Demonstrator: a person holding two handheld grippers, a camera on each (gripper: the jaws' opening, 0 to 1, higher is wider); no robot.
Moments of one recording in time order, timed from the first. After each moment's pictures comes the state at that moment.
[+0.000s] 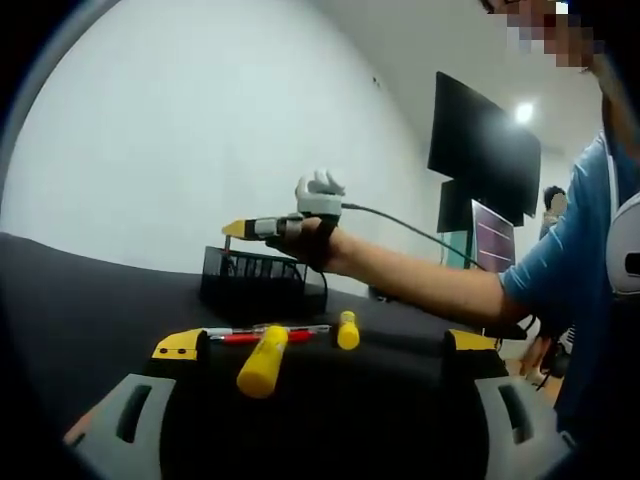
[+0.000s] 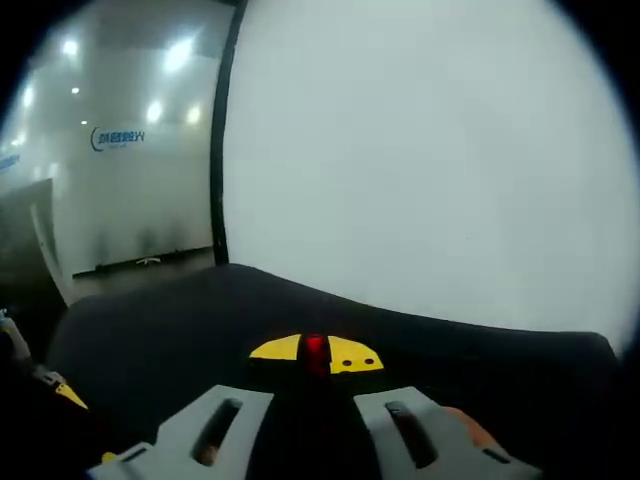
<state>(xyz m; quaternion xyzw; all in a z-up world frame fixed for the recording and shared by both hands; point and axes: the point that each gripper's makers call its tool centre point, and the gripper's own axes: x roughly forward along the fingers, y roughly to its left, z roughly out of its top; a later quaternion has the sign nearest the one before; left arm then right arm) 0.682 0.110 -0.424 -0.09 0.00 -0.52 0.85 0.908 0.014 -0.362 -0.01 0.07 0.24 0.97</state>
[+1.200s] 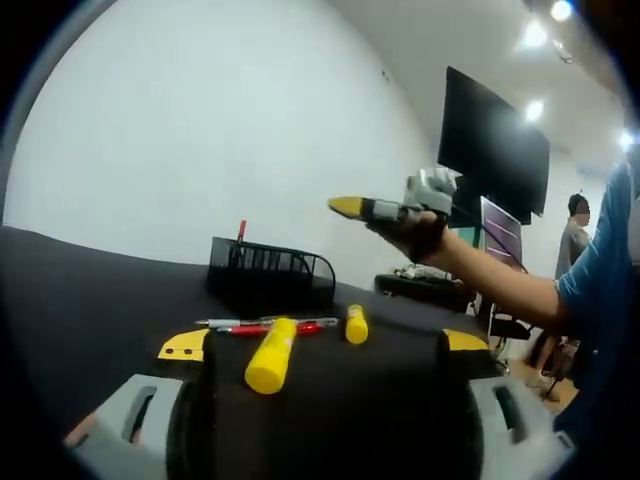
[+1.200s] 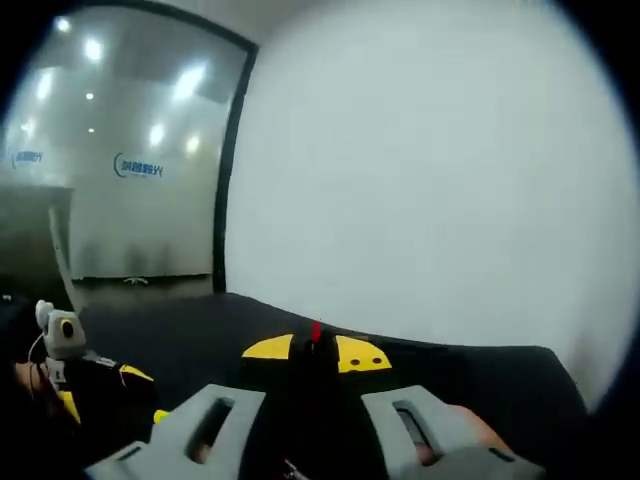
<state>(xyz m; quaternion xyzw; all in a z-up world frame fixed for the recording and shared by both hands) 0.686 0.109 -0.432 -0.09 0.03 -0.50 0.86 0.764 -0.064 -0.319 0.00 -0.01 0.20 0.98</state>
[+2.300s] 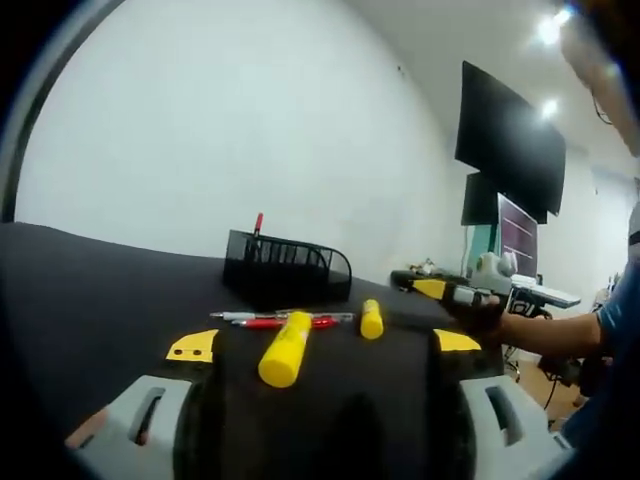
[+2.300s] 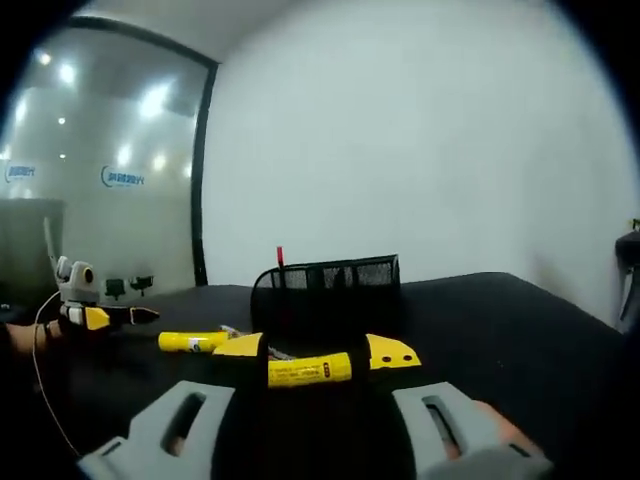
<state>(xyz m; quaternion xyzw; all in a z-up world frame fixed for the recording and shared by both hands) 0.697 0.115 -0.438 -0.09 0.04 -0.47 0.88 0.682 -0.148 -0.418 0.09 -0.03 0.12 0.99</state>
